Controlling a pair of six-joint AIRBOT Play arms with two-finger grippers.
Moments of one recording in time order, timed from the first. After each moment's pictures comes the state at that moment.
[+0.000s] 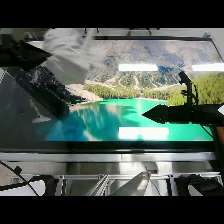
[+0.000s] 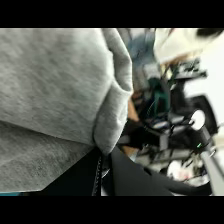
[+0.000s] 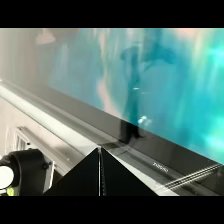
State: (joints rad) left arm 0.25 -1.45 1.57 0.26 -1.65 -1.22; right arm 0.14 -0.85 0.75 -0.62 1.12 1.36
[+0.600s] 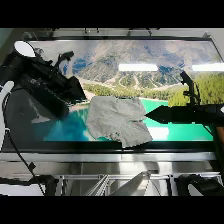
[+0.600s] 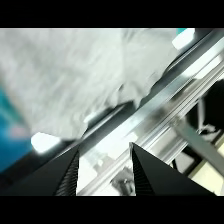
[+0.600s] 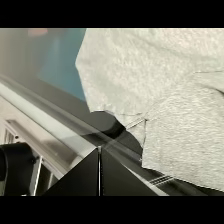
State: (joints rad) left arm -0.09 -1.61 1.57 0.90 -1.70 -1.35; right arm 0.09 -0.85 0.75 -0.65 1.15 1.30
